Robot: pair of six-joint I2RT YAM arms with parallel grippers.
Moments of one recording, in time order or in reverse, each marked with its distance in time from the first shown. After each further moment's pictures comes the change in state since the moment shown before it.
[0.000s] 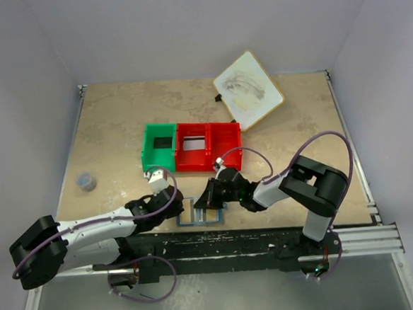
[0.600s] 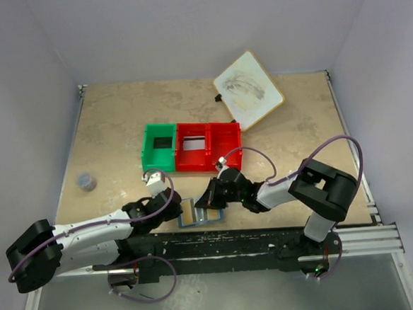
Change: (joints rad) left arm -0.005 -0.064 -0.032 -0.018 -0.021 -0.030; right arm 0.010 -0.077 -0.016 -0.056 0.043 0.034
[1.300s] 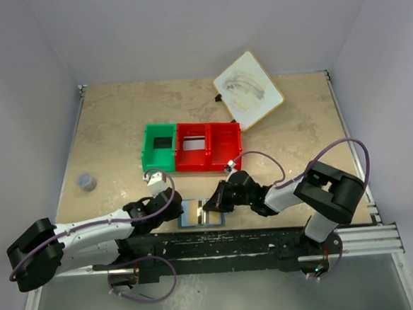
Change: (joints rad) left arm -0.005 0.013 0.000 0.016 0.004 0.005; right arm -0.027 -0.057 -0.116 0.032 -0.006 0.030
